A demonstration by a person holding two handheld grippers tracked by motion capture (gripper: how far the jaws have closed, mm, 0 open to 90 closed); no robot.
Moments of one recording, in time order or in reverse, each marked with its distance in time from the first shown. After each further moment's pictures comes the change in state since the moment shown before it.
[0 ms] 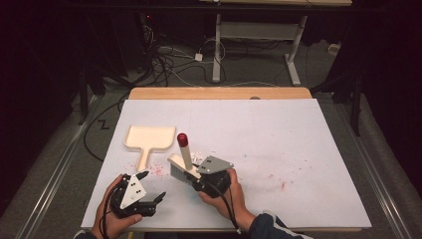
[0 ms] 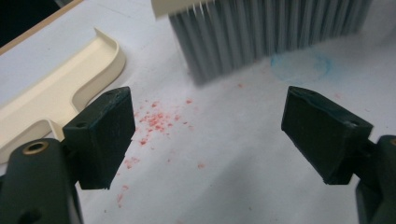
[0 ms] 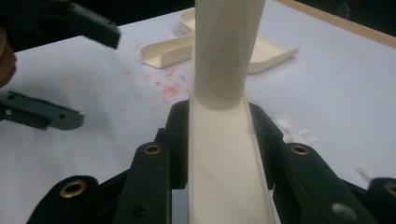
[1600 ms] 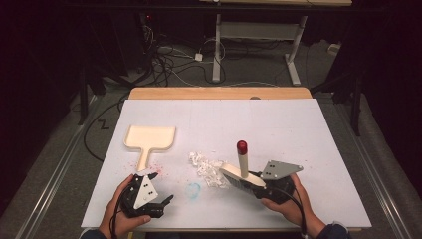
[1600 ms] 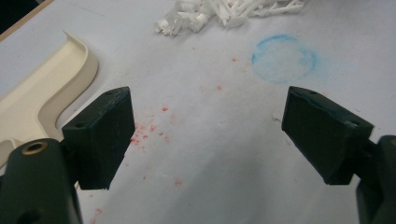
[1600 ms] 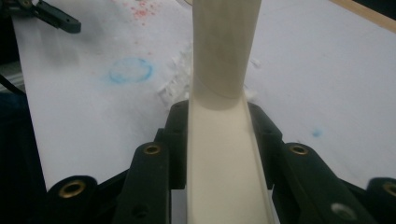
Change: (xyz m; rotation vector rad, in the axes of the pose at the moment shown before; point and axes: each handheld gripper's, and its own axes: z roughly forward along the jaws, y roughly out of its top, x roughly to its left) left arm -0.010 0.008 0.015 0.033 -0.033 0.051; right arm -0.073 -0.051 -0.115 0.091 0.042 -0.064
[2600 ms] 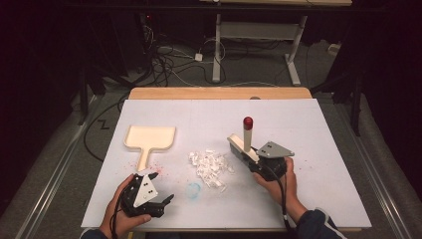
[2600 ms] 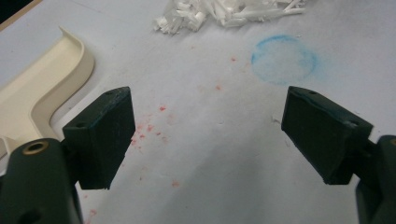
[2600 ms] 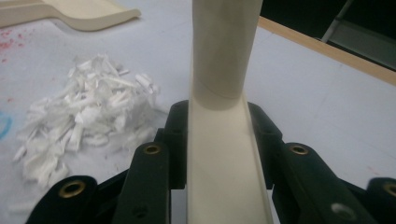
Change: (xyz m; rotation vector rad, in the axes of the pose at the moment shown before) left arm 0.001 0.000 0.003 0.008 -0.010 -0.011; right arm -0.039 0.006 0.040 -0.068 -0.311 0.113
